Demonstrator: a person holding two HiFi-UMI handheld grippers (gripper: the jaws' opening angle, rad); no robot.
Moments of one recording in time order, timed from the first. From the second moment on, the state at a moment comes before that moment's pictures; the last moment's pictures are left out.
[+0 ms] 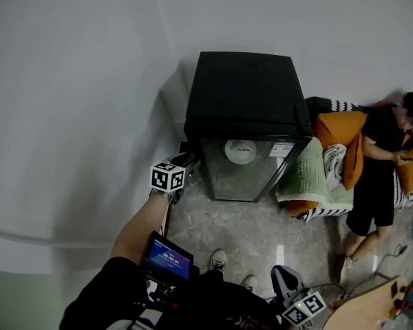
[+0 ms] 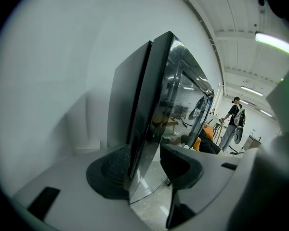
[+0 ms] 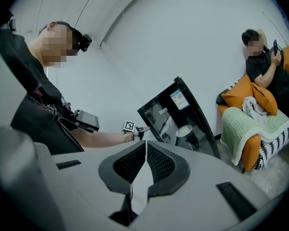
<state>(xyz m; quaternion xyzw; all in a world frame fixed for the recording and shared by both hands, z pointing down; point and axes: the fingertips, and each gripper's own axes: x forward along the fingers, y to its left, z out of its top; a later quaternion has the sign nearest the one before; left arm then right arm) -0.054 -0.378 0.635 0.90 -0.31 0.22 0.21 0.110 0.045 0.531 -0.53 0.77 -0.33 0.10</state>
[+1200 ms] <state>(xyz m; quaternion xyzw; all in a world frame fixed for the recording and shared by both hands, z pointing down) -0.042 -0.382 0.643 0.92 -0.20 0.30 0.16 0.093 0.048 0.534 -0.56 0.75 -0.33 0.10</state>
